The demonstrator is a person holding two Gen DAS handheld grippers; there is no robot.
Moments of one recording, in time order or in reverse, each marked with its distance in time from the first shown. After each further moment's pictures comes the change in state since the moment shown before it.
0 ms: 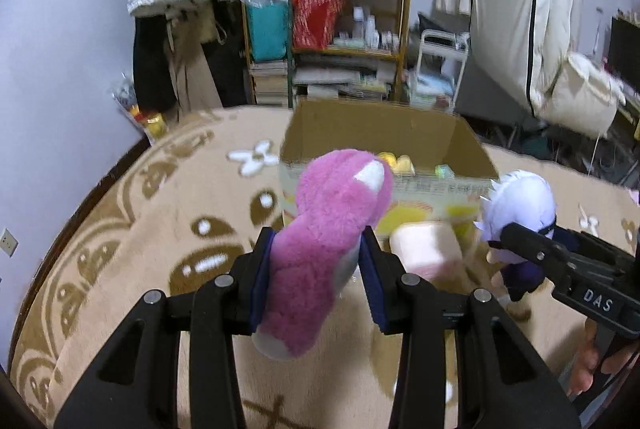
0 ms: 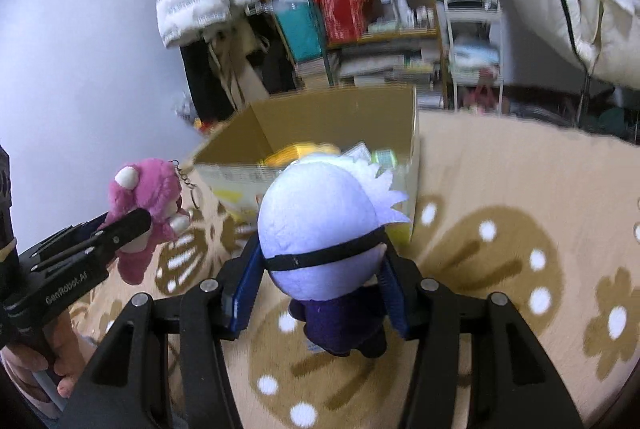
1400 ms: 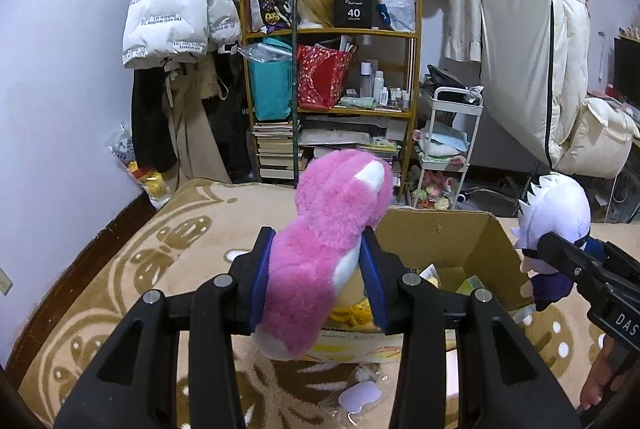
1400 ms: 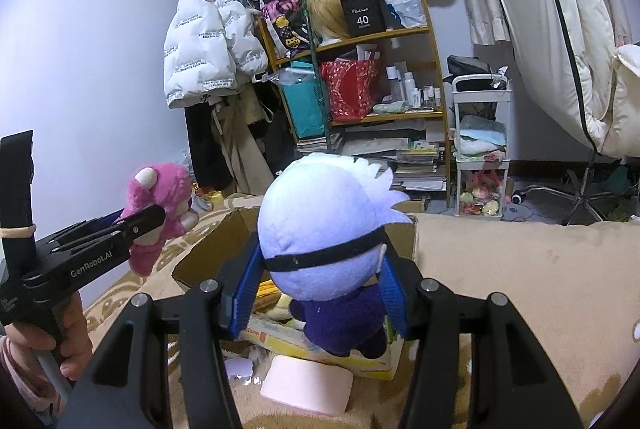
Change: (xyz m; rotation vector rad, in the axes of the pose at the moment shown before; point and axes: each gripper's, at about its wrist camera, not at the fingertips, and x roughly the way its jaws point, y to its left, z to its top) left arm 0.060 0.009 0.088 0.010 -0.170 0.020; right arm 0.022 -0.005 0.073 -0.061 -0.236 0.004
